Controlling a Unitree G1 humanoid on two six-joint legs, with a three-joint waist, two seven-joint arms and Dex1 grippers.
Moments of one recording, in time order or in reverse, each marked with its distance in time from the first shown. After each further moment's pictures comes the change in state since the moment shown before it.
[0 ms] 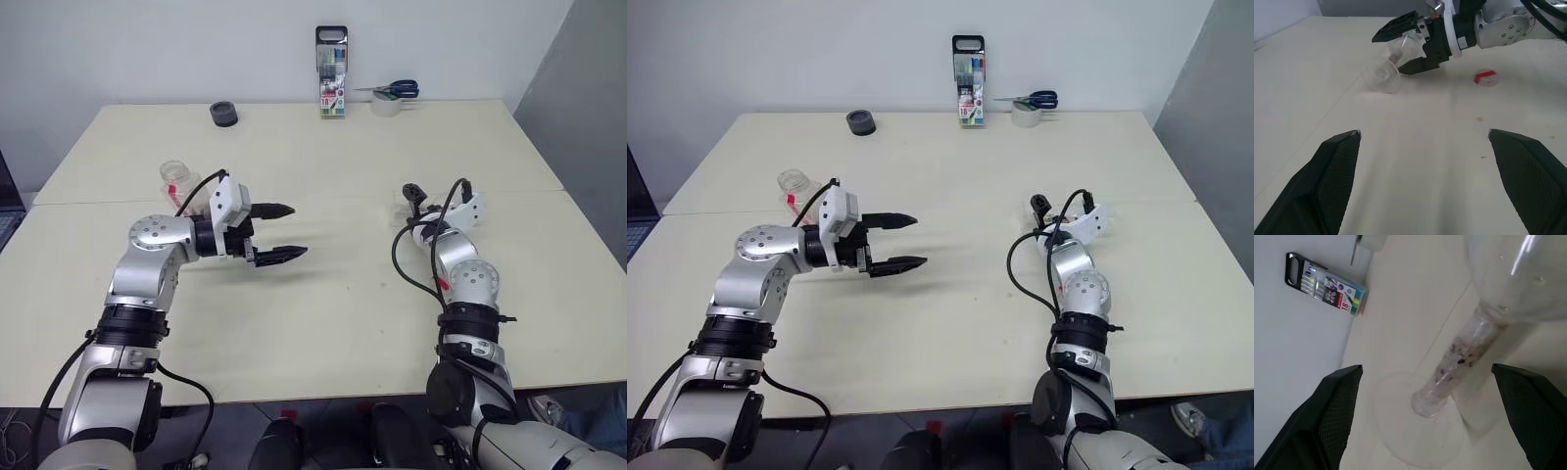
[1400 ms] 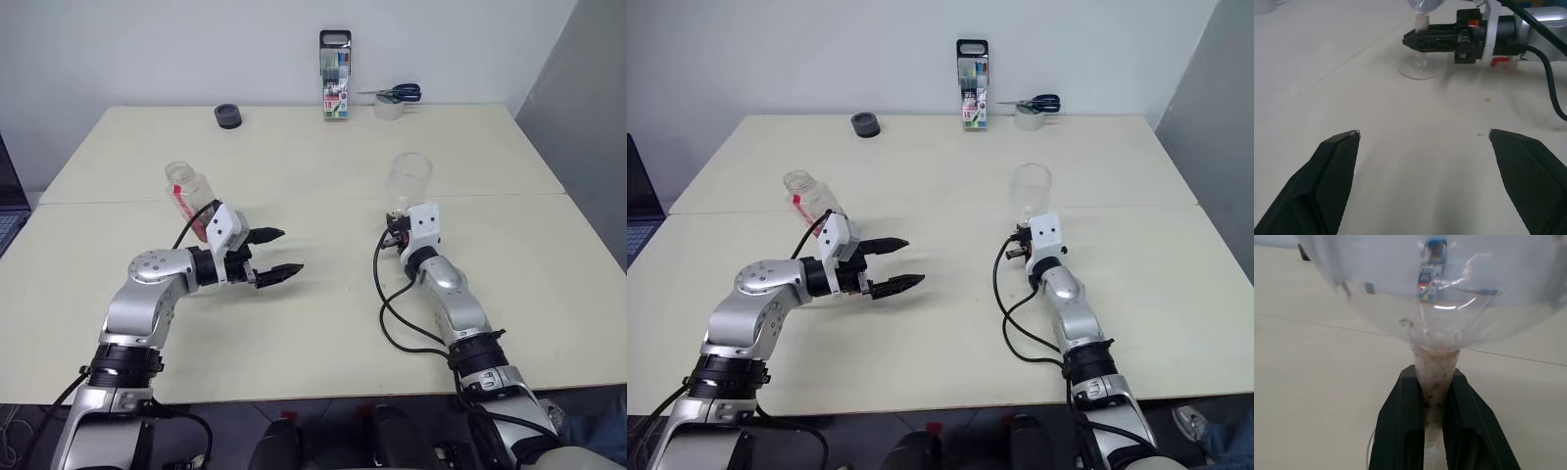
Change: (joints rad) left arm 0.252 -0.008 0.067 -0.254 -0.014 0.178 0.209; right arm 0.234 -0.249 0.659 0.051 -0.740 -0.461 0.399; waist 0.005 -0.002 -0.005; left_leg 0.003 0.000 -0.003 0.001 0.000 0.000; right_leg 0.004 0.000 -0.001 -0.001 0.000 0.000
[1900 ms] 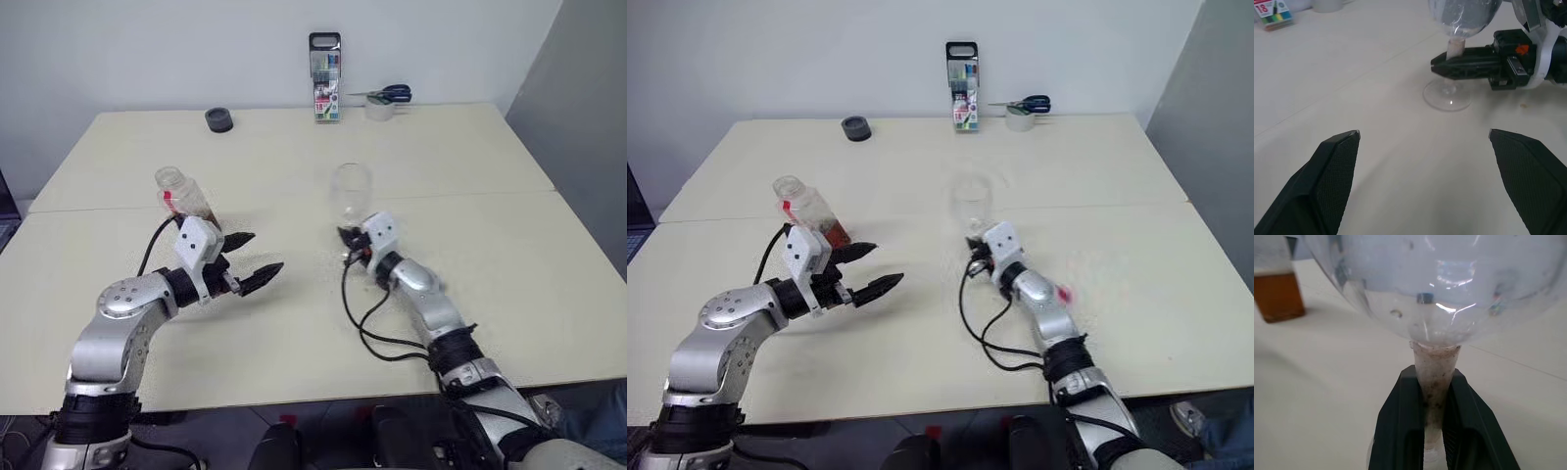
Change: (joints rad) left arm 0.200 0.008 0.136 -0.295 -0.050 0.149 0.244; right arm -0.098 0.104 0.106 0.127 -0.033 -0.136 0.270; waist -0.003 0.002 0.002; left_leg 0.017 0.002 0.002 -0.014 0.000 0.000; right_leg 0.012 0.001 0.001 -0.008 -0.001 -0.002
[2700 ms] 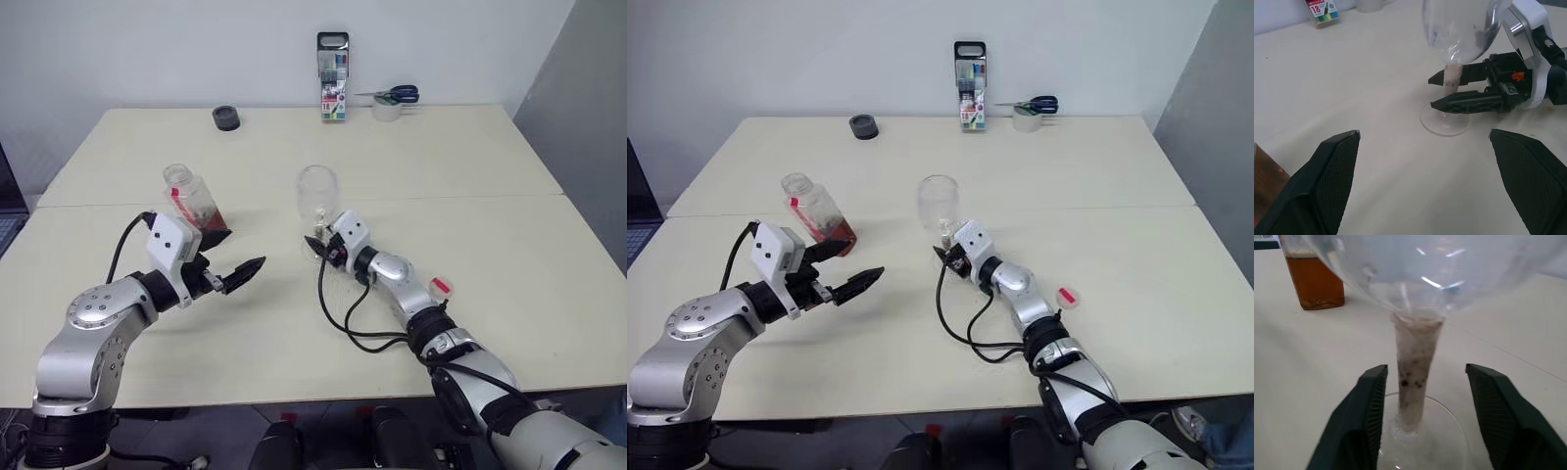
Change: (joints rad) left arm 0.059 0.047 0.080 -0.069 -0.056 0.026 0.054; right arm -0.170 0.054 -0.022 0.363 -0.070 -0.182 0.053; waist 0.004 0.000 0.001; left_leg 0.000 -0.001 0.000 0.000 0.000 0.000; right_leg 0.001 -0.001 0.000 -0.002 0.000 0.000
